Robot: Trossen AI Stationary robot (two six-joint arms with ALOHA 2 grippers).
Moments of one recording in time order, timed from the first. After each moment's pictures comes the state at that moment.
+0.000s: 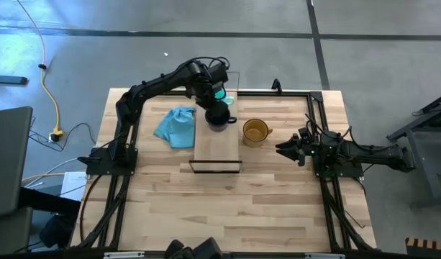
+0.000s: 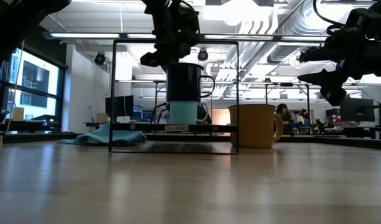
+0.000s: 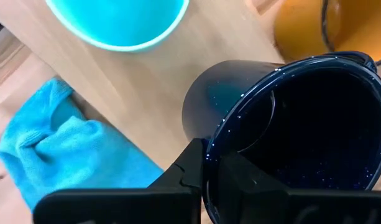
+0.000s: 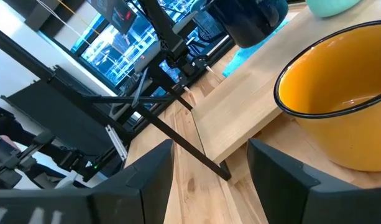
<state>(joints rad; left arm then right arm) 0.59 2.06 2.10 -1.43 0.11 -0.41 -0.12 0.13 0.02 0.00 -0.09 0.71</state>
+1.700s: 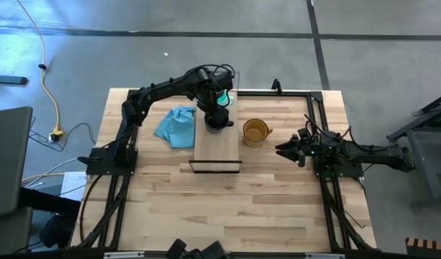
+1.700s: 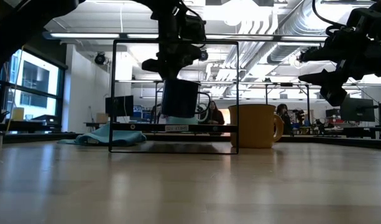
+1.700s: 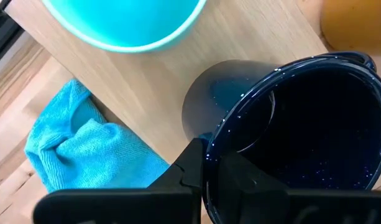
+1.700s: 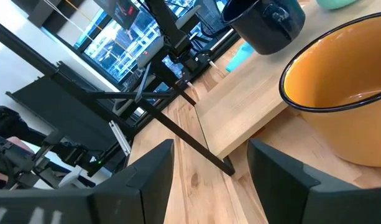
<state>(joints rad) 0.55 2.13 2.10 -1.45 -0.01 -0.39 -0.12 0.14 0.02 0.00 -0.12 0.72</state>
